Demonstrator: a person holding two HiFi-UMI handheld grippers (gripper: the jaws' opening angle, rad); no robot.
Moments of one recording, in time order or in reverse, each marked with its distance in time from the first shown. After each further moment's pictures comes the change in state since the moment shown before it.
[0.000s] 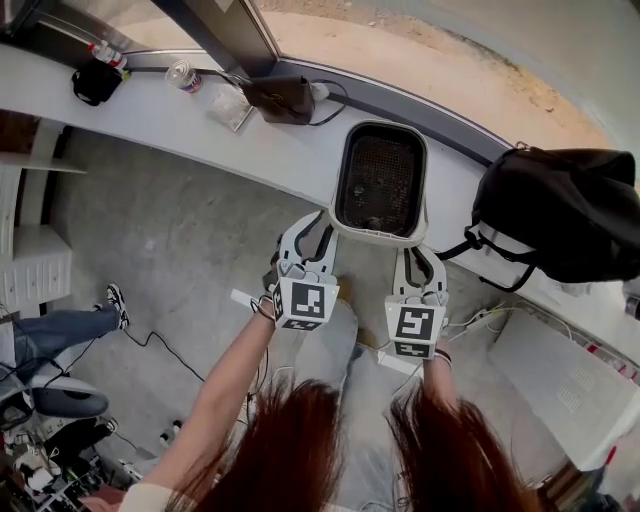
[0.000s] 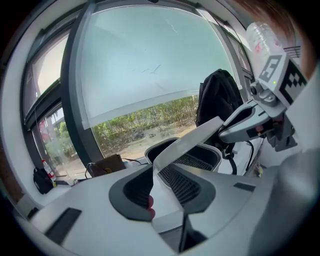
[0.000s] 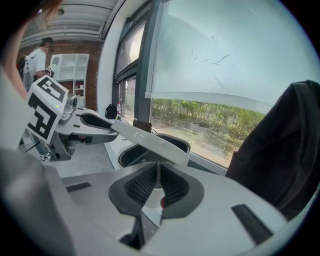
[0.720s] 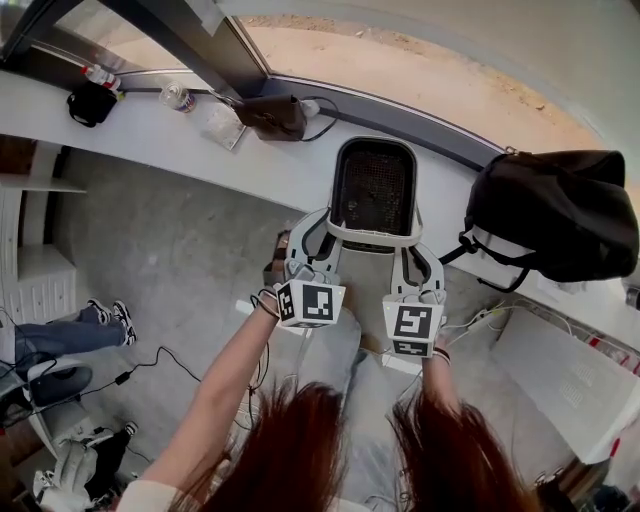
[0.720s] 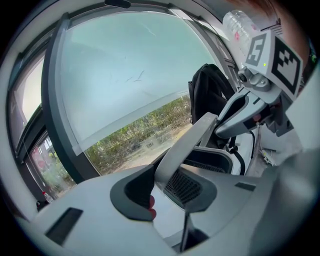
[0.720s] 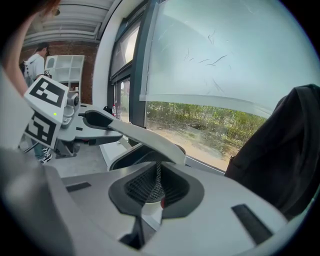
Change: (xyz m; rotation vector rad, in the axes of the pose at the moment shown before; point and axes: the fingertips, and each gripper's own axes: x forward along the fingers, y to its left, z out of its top) left arm 0.024 0.006 0.042 0.227 -0.057 -0.021; right arm 0.009 -0.018 0.023 0.027 -0.012 -0.035
